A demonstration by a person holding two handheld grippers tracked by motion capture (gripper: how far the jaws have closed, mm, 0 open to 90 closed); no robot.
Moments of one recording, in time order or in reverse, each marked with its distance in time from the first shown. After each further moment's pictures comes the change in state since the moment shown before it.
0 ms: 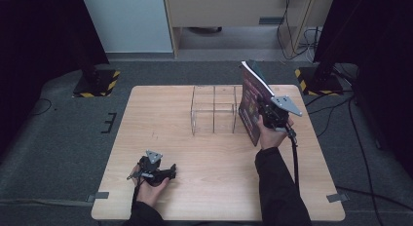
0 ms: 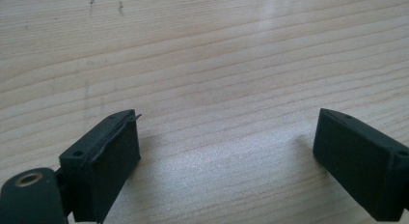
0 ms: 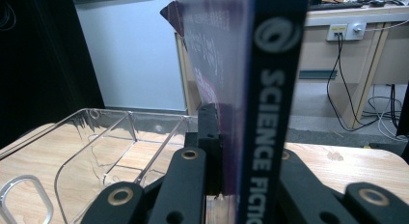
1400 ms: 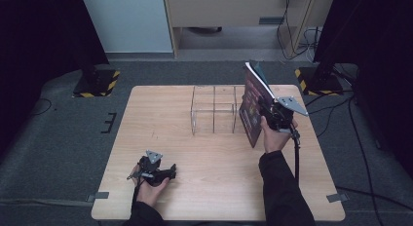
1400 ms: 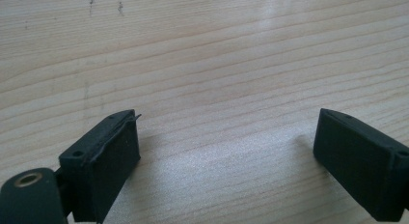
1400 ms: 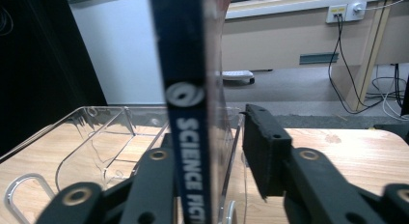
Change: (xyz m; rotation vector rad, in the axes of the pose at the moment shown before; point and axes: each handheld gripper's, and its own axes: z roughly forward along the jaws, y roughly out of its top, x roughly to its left) left arm 0.000 0.000 0.000 0.000 -0.001 -0.001; right arm -0.011 0.001 -0.006 0.037 -0.004 0.061
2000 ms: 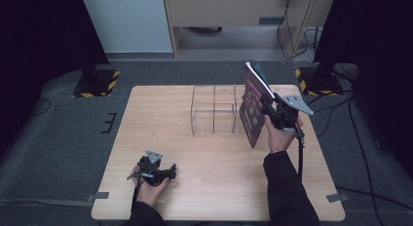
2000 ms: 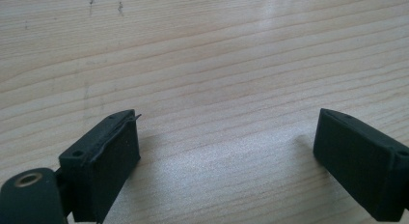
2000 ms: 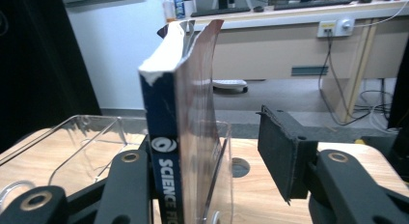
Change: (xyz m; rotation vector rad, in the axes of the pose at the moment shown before) left arm 0.000 0.000 0.000 0.000 0.000 0.000; right arm -0.005 0.012 -0.009 -0.030 -0.021 -0.036
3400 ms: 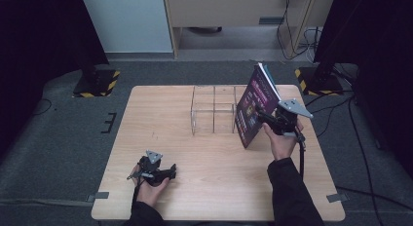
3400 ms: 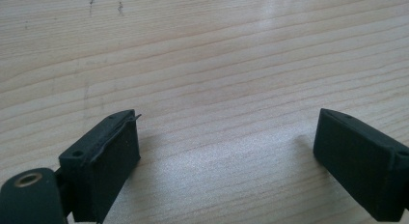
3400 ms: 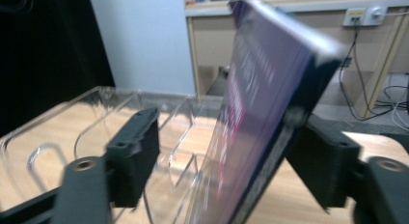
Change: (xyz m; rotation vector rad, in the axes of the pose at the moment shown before) left arm 0.000 0.000 0.000 0.001 -0.001 0.001; right arm 0.002 -0.009 -0.009 0.062 0.081 -0.035
